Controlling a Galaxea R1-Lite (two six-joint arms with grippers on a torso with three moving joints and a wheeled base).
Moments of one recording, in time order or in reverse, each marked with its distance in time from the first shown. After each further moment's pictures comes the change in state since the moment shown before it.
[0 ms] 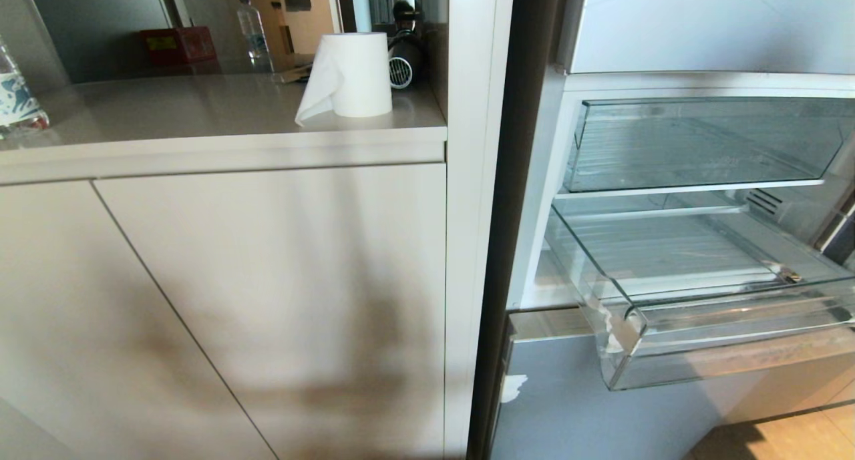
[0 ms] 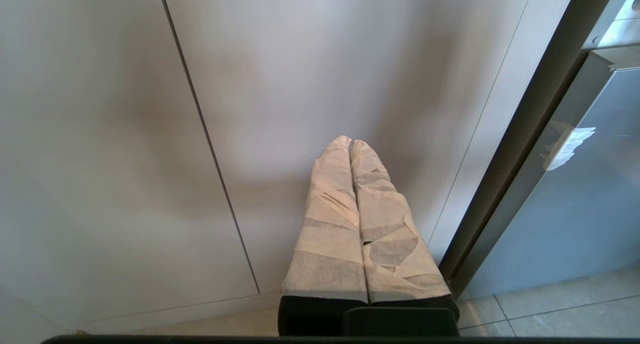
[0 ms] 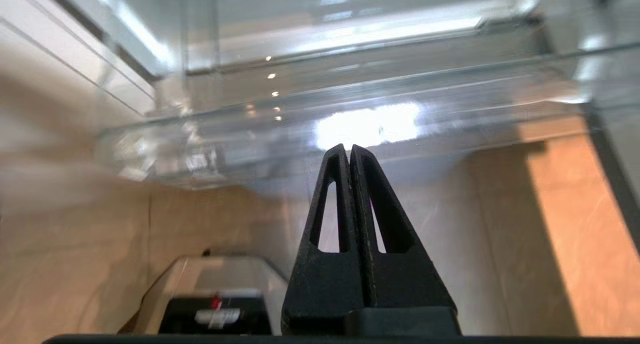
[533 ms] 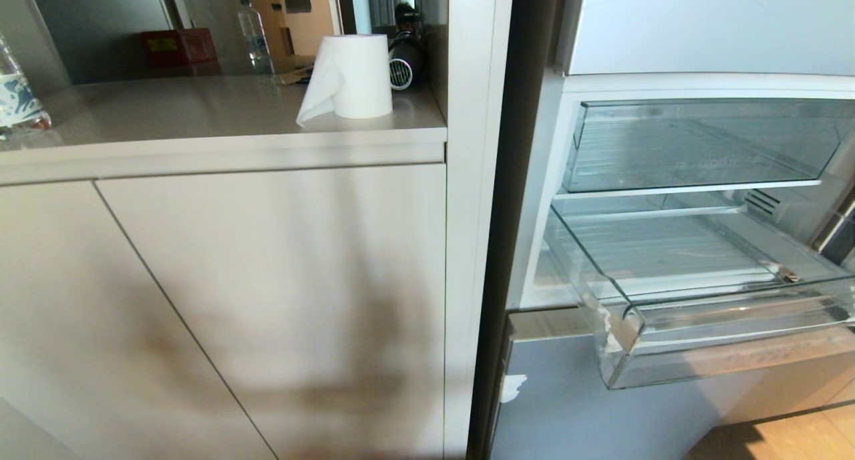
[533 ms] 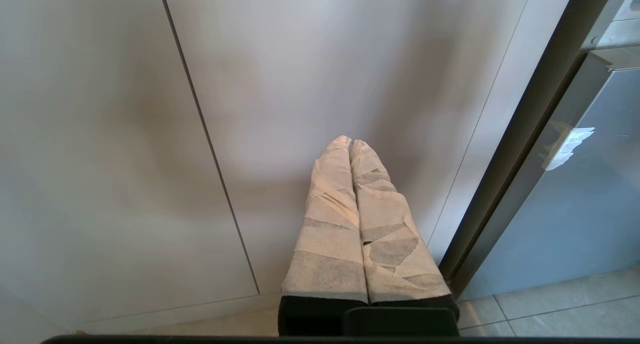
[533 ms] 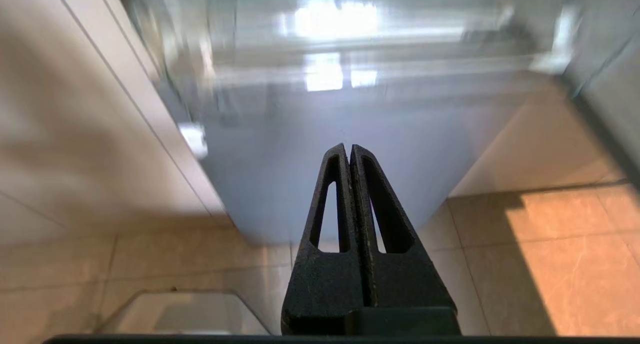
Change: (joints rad) left arm 0.000 0.000 0.000 0.000 0.000 0.000; right arm 0.001 -0.627 0.544 -0.161 0.001 -0.028
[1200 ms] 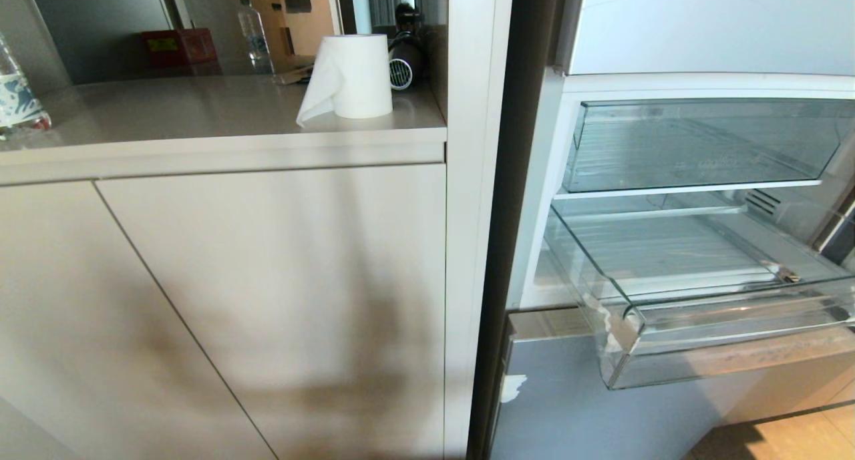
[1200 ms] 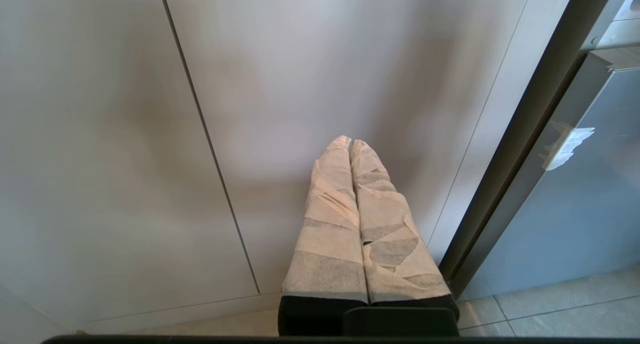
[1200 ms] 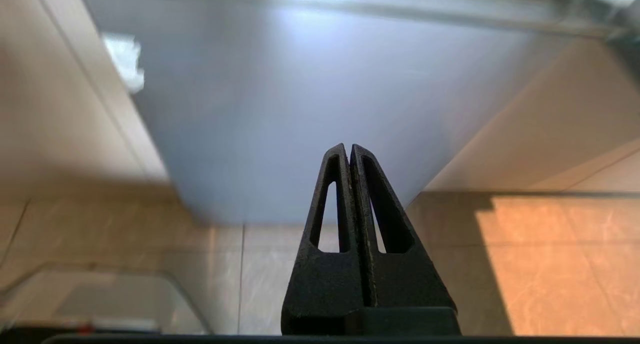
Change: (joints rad) left arm 0.000 0.000 0.000 0.000 0.000 -0.001; right arm 0.143 -0.133 0.629 -0.488 -0.165 -0.120
